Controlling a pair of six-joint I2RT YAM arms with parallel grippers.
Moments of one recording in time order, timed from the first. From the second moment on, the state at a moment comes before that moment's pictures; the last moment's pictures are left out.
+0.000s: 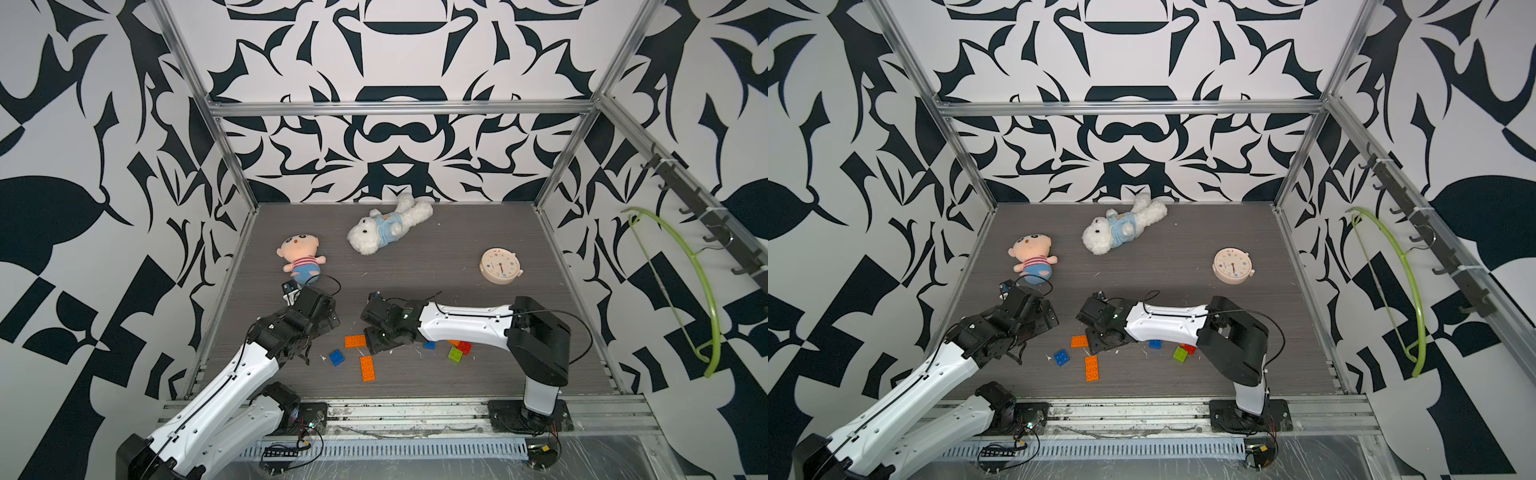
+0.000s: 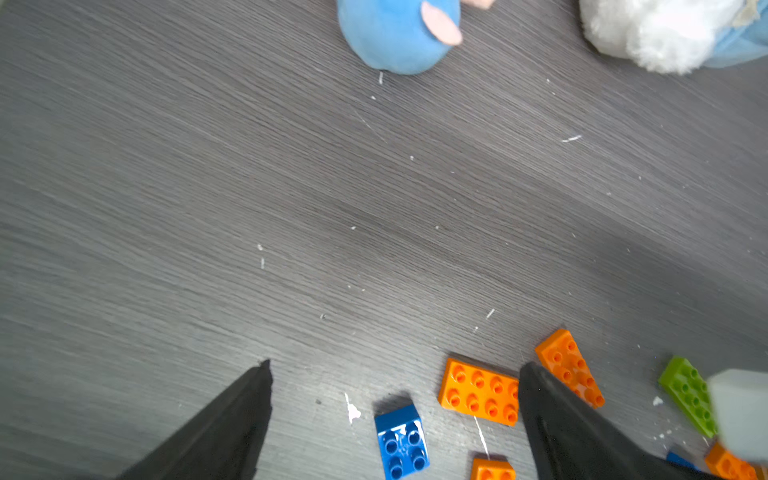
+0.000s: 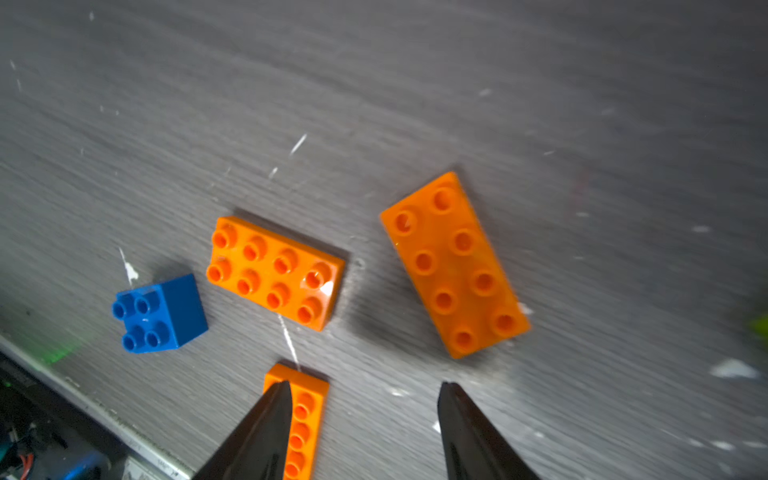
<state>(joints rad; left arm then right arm) -0.58 0.84 0.69 -0.91 -0.34 -0.90 1.14 1.88 1.26 -0.55 0.00 0.79</state>
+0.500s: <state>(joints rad) -0.58 0.83 0.69 -0.92 -0.35 -0.90 1.06 1.93 1.29 -0.56 0.03 0.80</state>
